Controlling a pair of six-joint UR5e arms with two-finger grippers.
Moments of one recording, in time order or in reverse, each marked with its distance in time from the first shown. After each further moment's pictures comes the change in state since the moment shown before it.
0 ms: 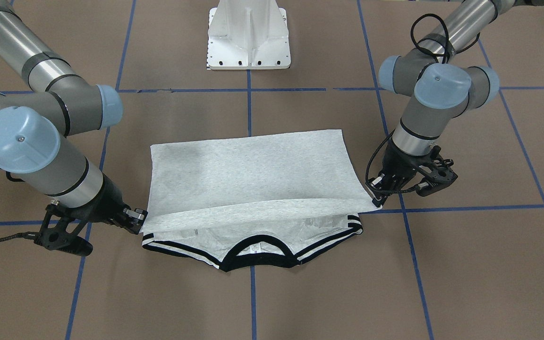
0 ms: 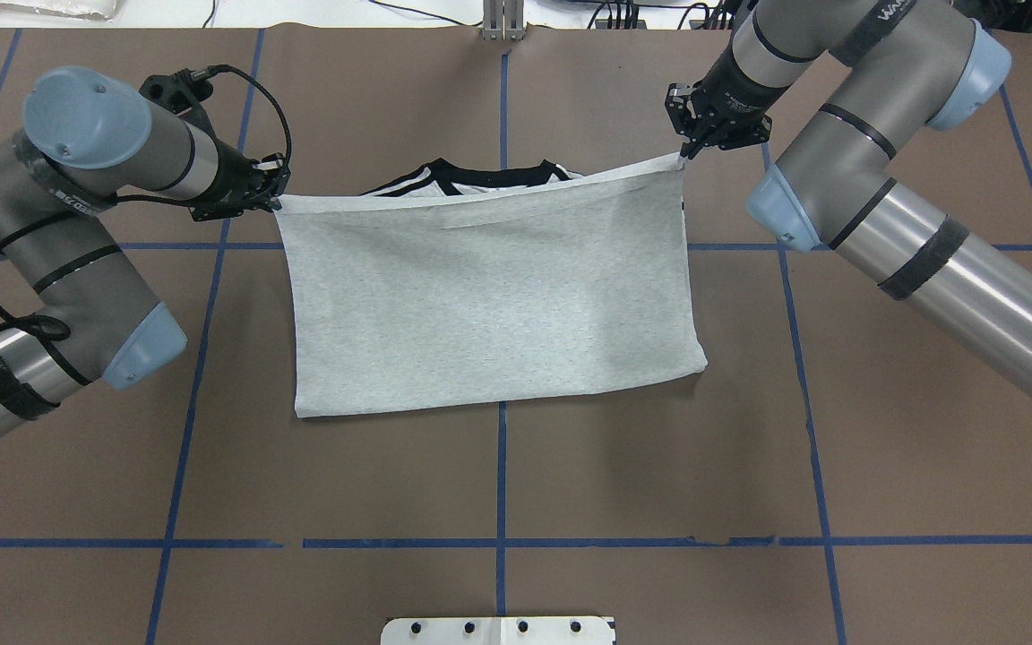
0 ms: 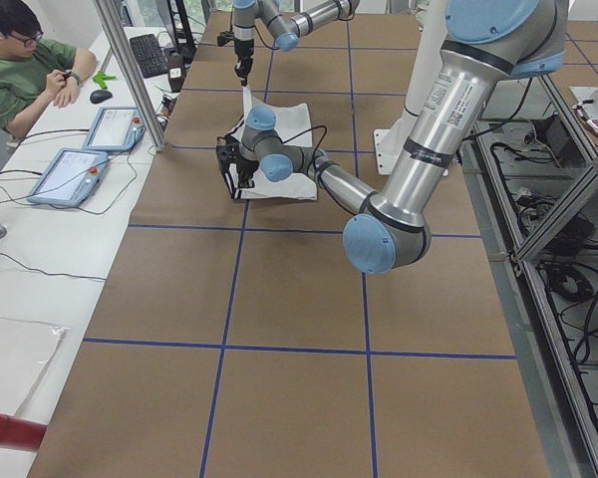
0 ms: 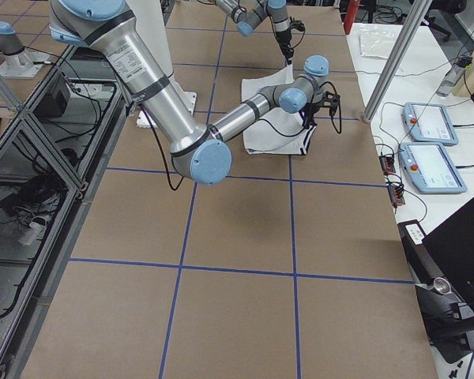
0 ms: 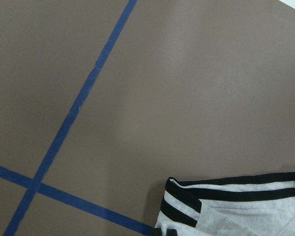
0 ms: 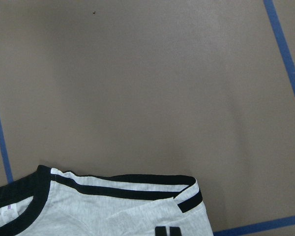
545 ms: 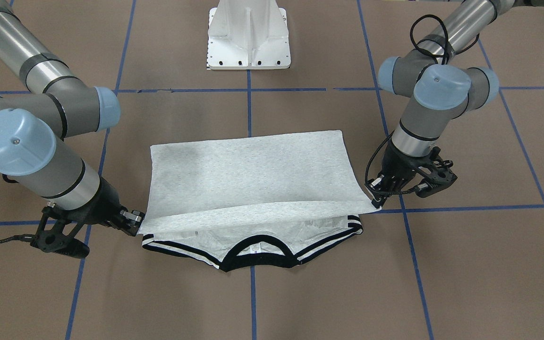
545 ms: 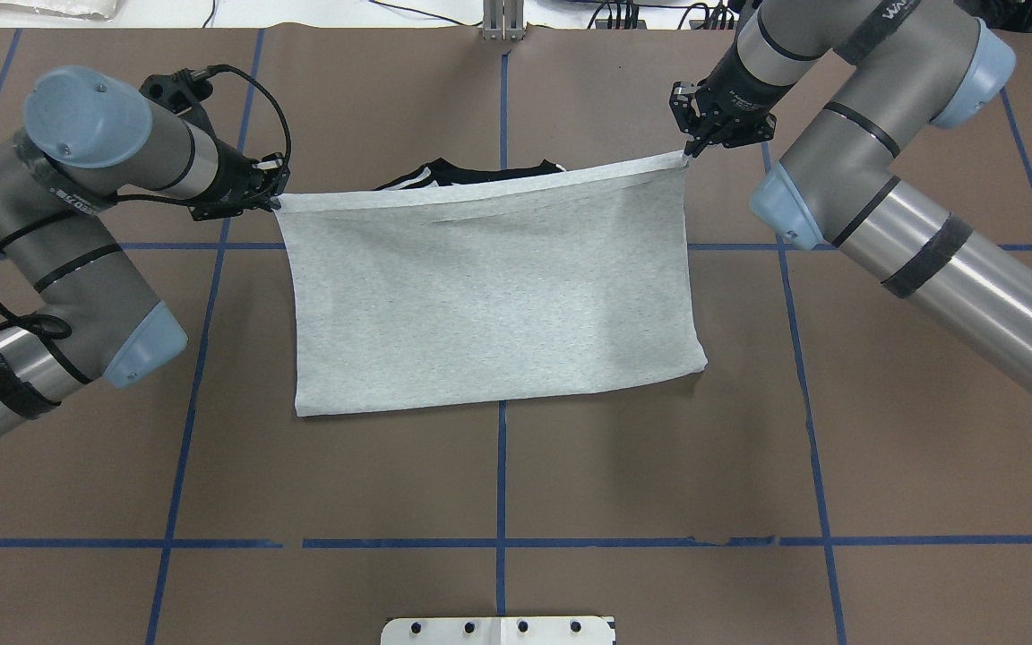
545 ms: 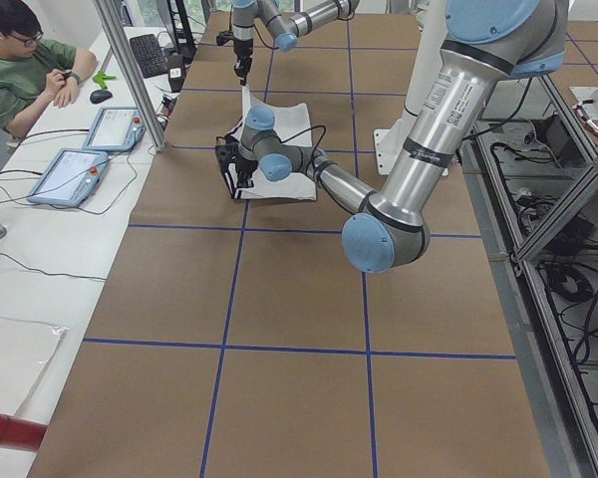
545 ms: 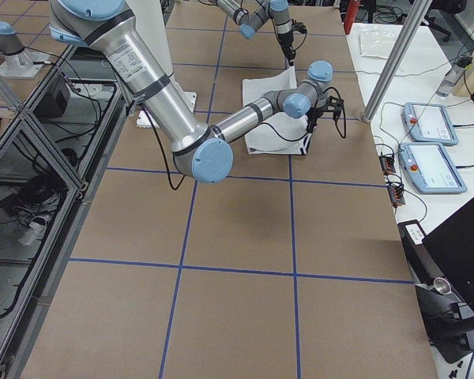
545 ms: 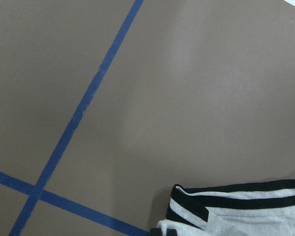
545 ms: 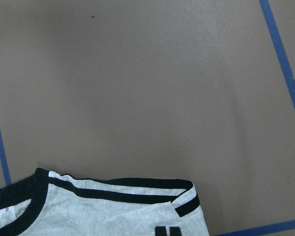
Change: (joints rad) left arm -0.001 -0.012 0.003 0.000 0.000 -0.003; right arm 0.005 0.000 -0.003 0.003 0.001 -0.009
